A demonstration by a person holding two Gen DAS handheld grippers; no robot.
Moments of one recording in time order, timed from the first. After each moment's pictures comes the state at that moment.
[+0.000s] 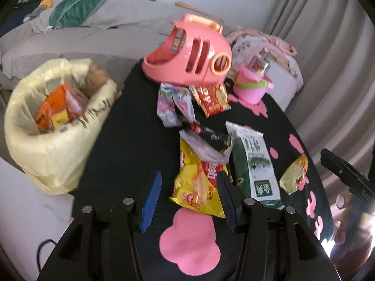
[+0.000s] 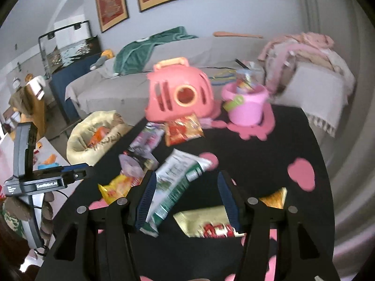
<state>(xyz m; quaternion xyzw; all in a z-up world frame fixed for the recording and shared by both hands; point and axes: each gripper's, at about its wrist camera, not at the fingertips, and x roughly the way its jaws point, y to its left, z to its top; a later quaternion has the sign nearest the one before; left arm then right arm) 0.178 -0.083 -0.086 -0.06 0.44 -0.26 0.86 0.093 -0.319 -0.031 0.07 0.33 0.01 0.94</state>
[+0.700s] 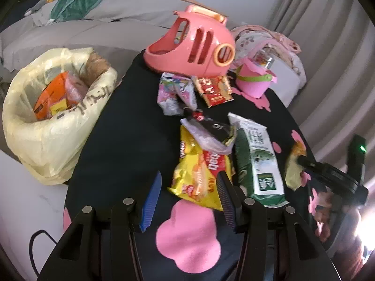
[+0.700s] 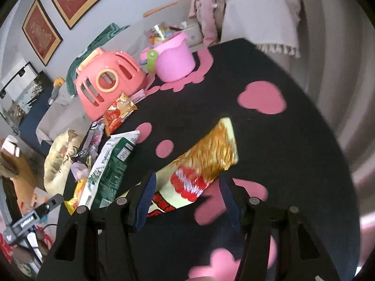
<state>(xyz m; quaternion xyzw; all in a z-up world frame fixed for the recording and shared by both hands) 0.174 -0.083 -0.093 -0.07 0.45 -0.26 0.85 0.113 -0.393 -0.100 0.25 0.39 -0.07 0.88</state>
